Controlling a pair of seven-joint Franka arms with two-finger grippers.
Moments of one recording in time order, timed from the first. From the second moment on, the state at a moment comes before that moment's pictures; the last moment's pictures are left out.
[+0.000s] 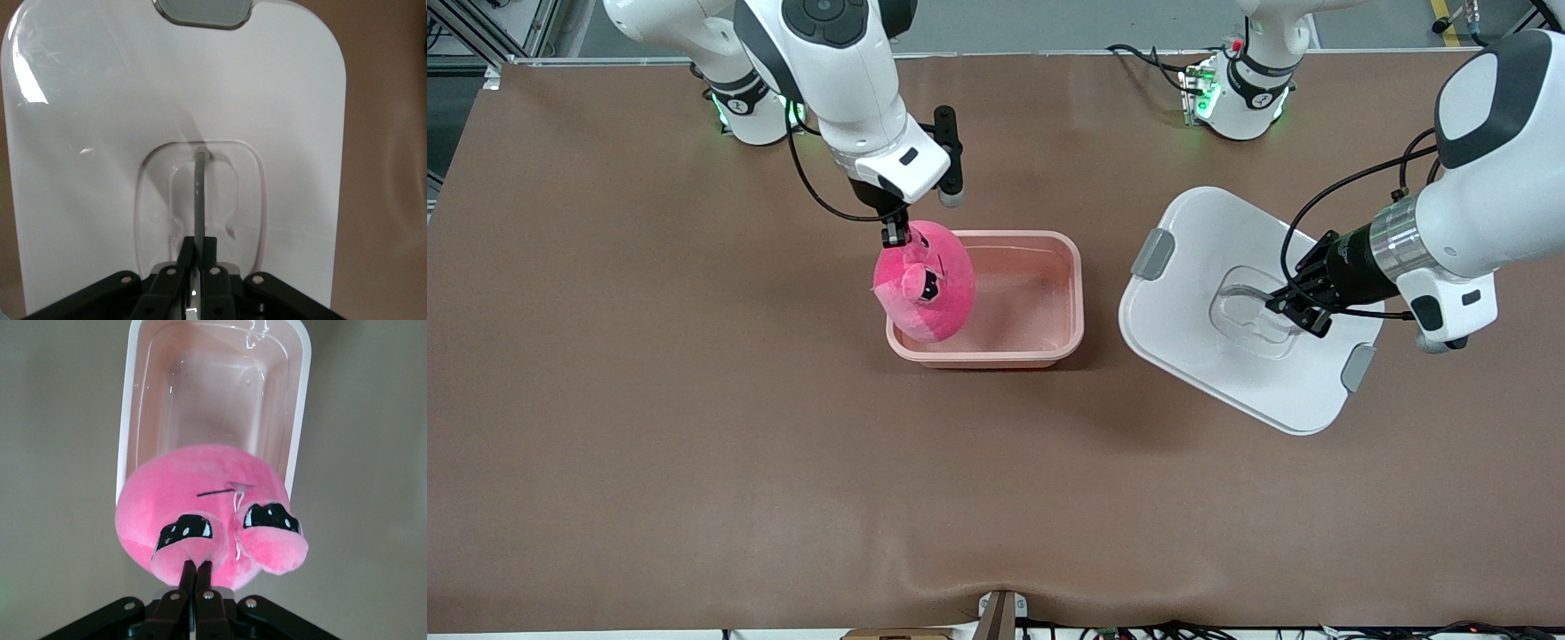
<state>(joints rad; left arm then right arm) 0.14 0.26 -0.41 -1.42 -0.15 1.64 -1.37 0.70 0.17 0.00 -1.63 -0.02 1.84 -0.99</state>
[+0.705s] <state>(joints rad) 0.14 0.27 -0.41 -1.43 -0.15 1.64 -1.37 0.71 0.17 0.00 -1.63 -0.01 1.84 -0.99</state>
